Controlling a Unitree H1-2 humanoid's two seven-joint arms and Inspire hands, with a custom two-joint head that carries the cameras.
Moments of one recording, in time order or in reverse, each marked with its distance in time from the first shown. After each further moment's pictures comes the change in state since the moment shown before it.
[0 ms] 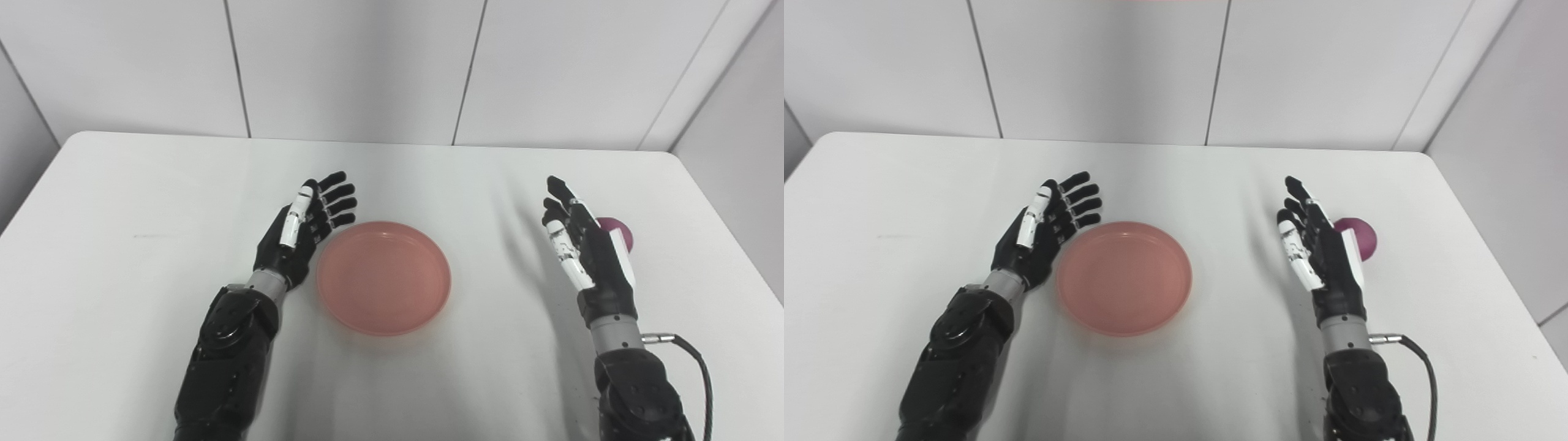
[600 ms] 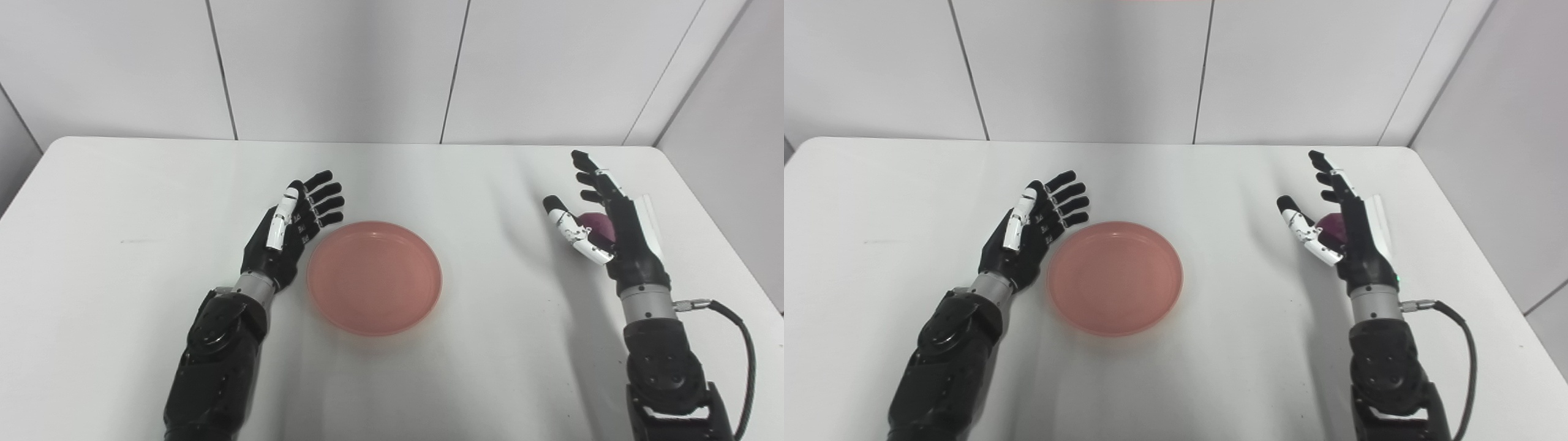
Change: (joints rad) left arm -0.009 0.009 0.009 0.039 -0.004 -0.045 -0.031; right arm -0.046 -0.131 -0.031 -0.005 -0.260 0.035 -0.006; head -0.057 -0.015
